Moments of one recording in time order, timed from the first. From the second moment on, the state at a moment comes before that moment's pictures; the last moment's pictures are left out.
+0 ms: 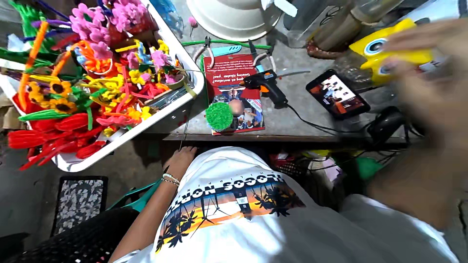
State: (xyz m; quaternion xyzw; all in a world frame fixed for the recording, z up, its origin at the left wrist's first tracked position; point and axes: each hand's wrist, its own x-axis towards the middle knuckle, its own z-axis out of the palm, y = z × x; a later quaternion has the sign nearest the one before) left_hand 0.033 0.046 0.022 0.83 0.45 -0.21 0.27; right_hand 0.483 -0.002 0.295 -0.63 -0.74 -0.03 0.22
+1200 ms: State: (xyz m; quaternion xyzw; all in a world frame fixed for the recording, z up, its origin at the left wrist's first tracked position) left_hand 0.025 0.059 0.066 0.83 0.42 -0.05 0.36; right_hand 0.328 0.066 0.183 -0.48 -0.74 0.22 0.41
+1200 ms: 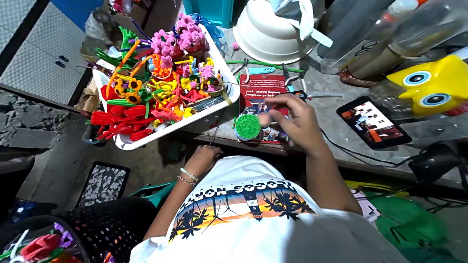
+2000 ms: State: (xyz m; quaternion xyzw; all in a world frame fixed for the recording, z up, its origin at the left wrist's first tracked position) left_hand 0.026 0.058 0.106 0.78 0.45 -0.08 0.43; right_hand 0.301 0.085 0.192 -0.44 -0.61 0.35 0.56
